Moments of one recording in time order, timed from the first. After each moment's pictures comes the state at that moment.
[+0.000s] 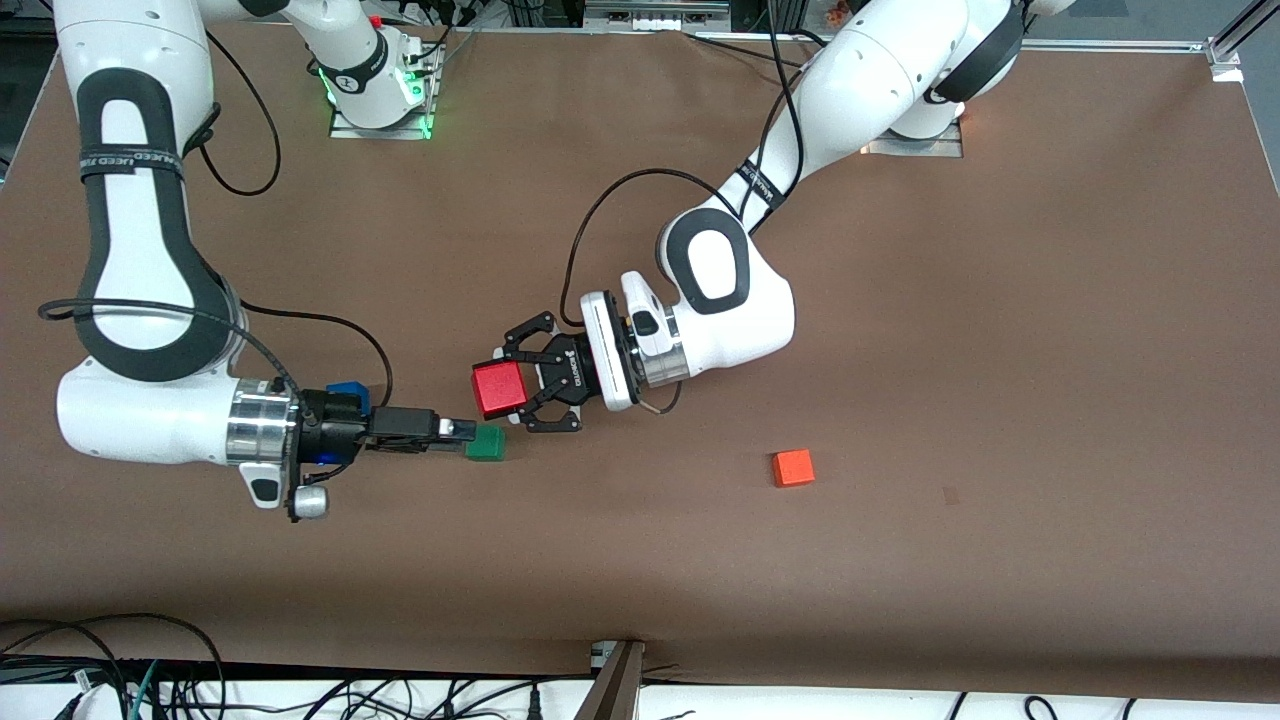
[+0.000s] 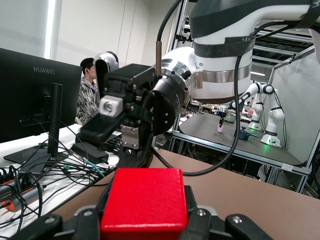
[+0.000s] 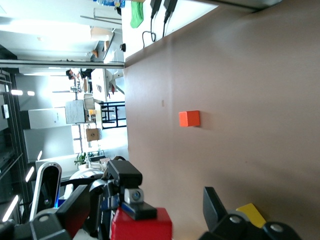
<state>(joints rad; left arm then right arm) -0.56 0.97 -0.27 -0.96 -1.73 2.60 1.85 0.16 0.72 0.02 -1.19 1.18 1.84 -0.22</state>
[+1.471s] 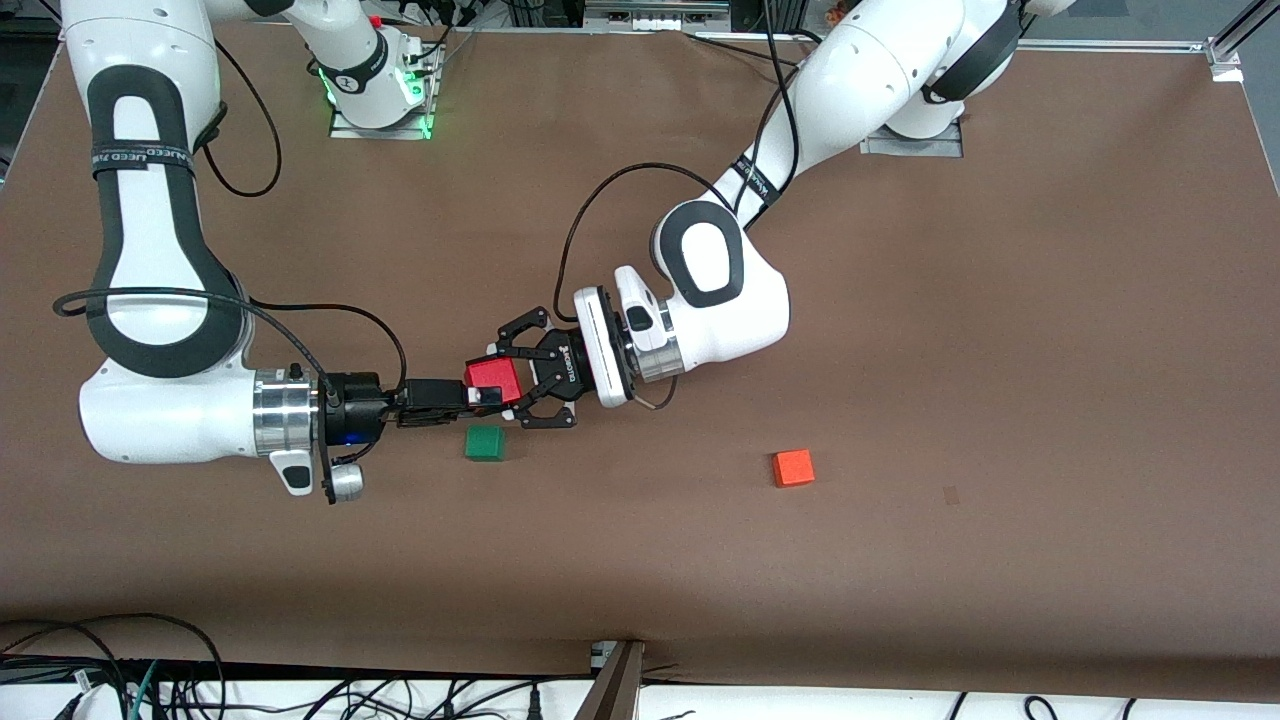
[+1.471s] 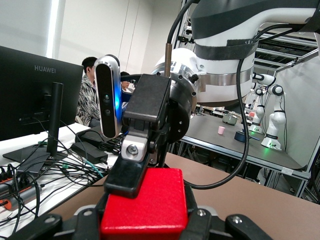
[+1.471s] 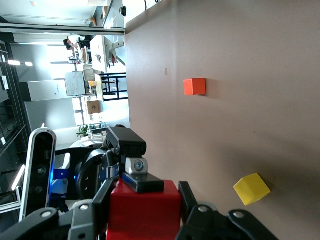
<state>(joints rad) -0.57 0.97 -0.27 -0.95 -1.73 2.61 1.82 0.16 0.72 0.01 -1.19 1.16 1.70 -0.22</state>
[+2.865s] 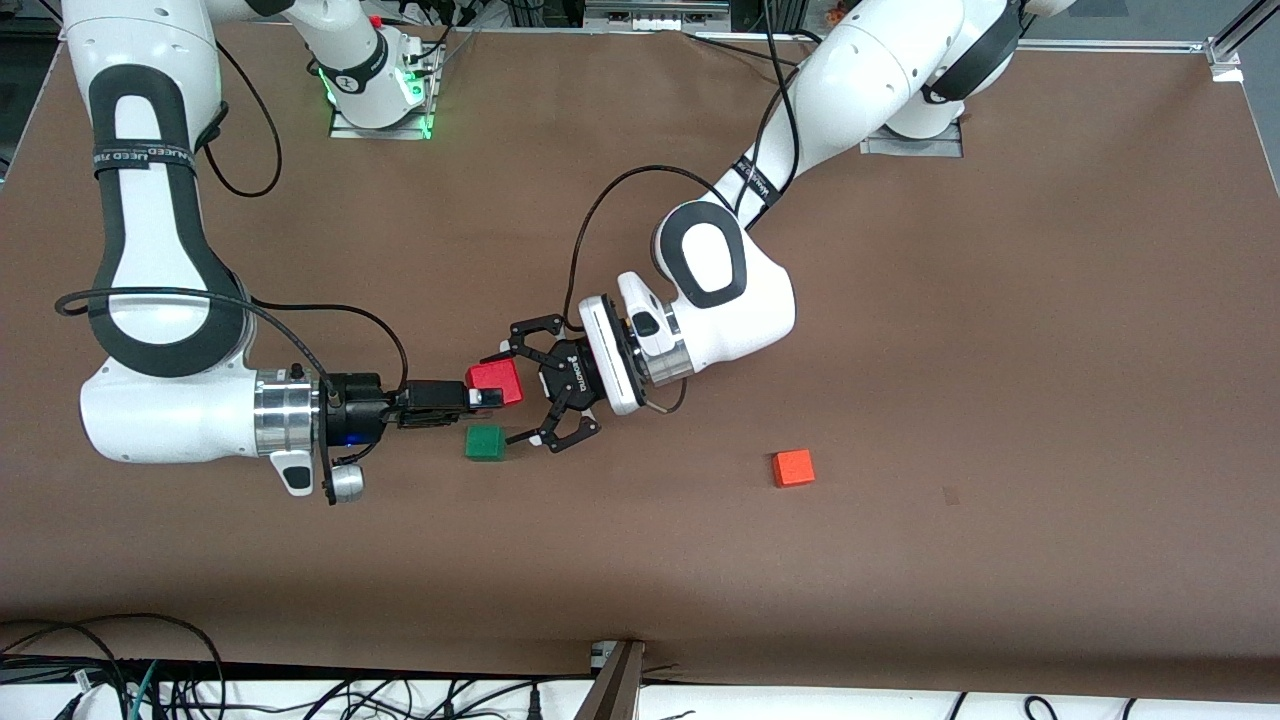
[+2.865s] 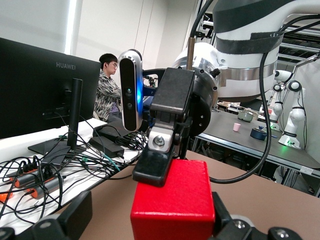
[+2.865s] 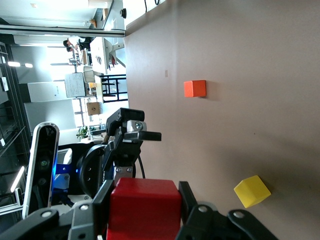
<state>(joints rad) -0.57 0.97 -0.26 -0.95 -1.73 2.68 1.81 0.17 0.72 0.01 -1.18 1.16 1.71 -0.22</state>
